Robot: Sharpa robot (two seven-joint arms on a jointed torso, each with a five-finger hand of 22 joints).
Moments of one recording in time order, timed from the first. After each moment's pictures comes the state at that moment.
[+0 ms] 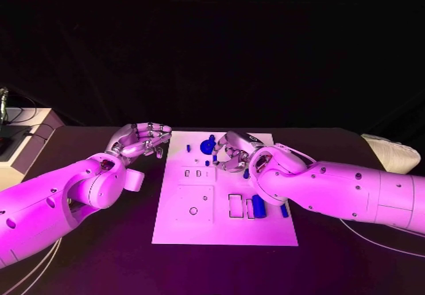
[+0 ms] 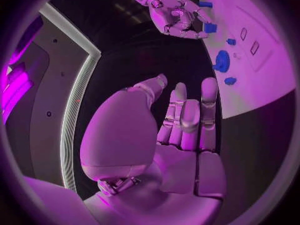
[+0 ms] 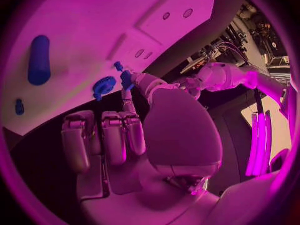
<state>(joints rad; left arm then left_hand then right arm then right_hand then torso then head) 1.00 -0.87 0.27 1.46 -0.35 -0.26 0.29 1.40 -0.23 0.48 0.15 0.05 0.81 0.16 0.36 0.35 0.95 0.09 0.75 0.51 1.29 0.02 1.34 1.11 0.17 1.00 0.12 1.10 0.66 1.28 -0.62 -0.14 1.50 -1.34 -0.52 -0.31 1.37 -0.21 0.45 0.15 0.33 1.05 0.13 0.18 0.32 1.47 0.06 1.57 1.31 1.47 -0.02 1.56 1.31 0.01 1.47 0.09 1.57 1.31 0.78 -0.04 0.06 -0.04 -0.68</state>
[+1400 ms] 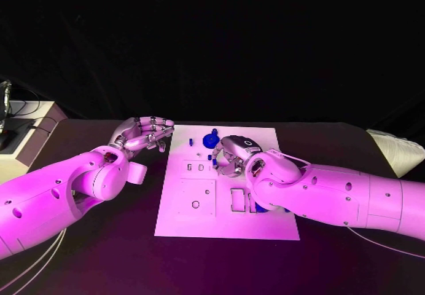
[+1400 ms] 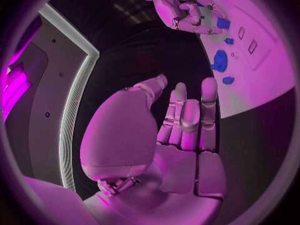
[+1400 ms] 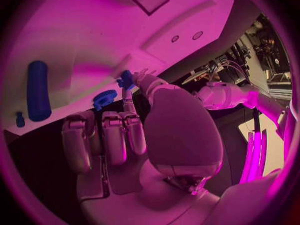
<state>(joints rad) 1.00 -0.87 0.27 1.46 -0.36 -0.26 0.28 1.41 -0.23 0.49 0.16 0.05 0.81 0.16 0.36 0.36 0.95 0.09 0.75 0.50 1.29 0.02 1.34 1.11 0.17 1.00 0.12 1.10 0.66 1.23 -0.58 -0.15 1.47 -1.52 -0.51 -0.38 1.36 -0.22 0.45 0.15 0.33 1.05 0.13 0.18 0.32 1.47 0.06 1.57 1.31 1.47 -0.02 1.56 1.31 0.01 1.47 0.09 1.57 1.31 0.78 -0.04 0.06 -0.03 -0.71</state>
